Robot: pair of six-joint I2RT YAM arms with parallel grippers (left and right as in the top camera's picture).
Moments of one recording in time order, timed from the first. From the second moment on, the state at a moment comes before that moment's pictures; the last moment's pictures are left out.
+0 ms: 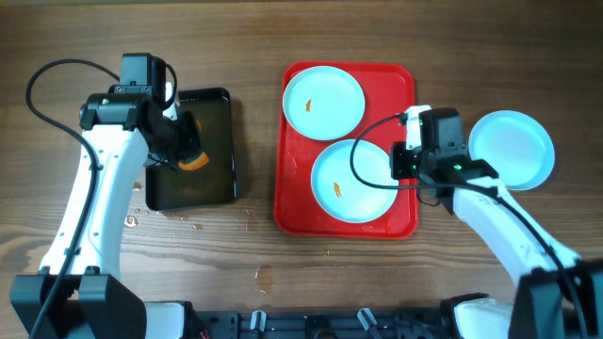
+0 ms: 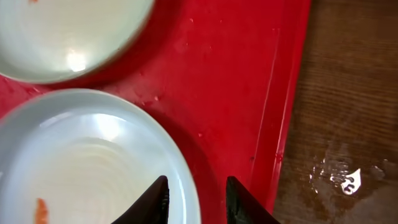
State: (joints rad) left arm -0.02 1.55 1.32 -1.11 0.08 -0.33; right arm 0.19 1.47 0.75 -0.29 -0.07 0.05
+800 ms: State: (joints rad) left arm -0.02 1.55 0.87 -0.51 0.04 -0.31; right arm 0.19 1.61 0.78 -0.47 -0.18 0.44
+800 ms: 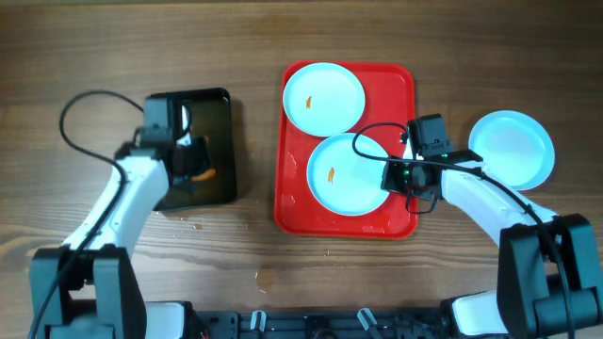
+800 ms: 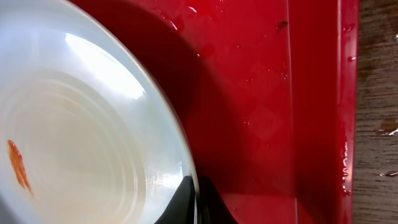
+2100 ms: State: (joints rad) left arm -0.14 1.50 1.05 -0.73 0.07 -0.33; right arm 0.19 1.61 0.78 -0.47 -0.18 0.37
